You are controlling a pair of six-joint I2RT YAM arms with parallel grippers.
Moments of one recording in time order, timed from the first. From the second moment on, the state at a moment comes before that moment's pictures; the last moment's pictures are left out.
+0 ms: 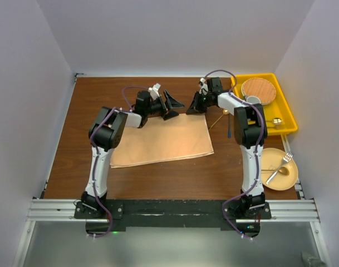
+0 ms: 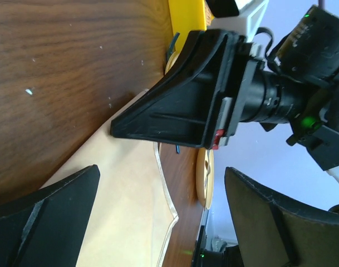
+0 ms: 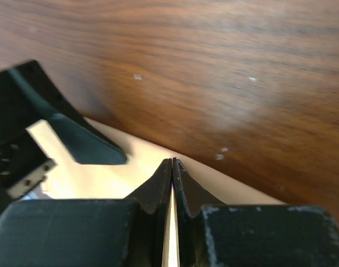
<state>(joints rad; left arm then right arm) -0.37 2.32 1.38 0.70 0.74 -1.14 0.22 2.31 1.75 -0.39 -0.57 0.46</state>
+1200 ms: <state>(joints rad) 0.21 2.08 0.99 0.53 0.98 -0.87 0.22 2.33 1.77 -0.44 -0.52 0.38</state>
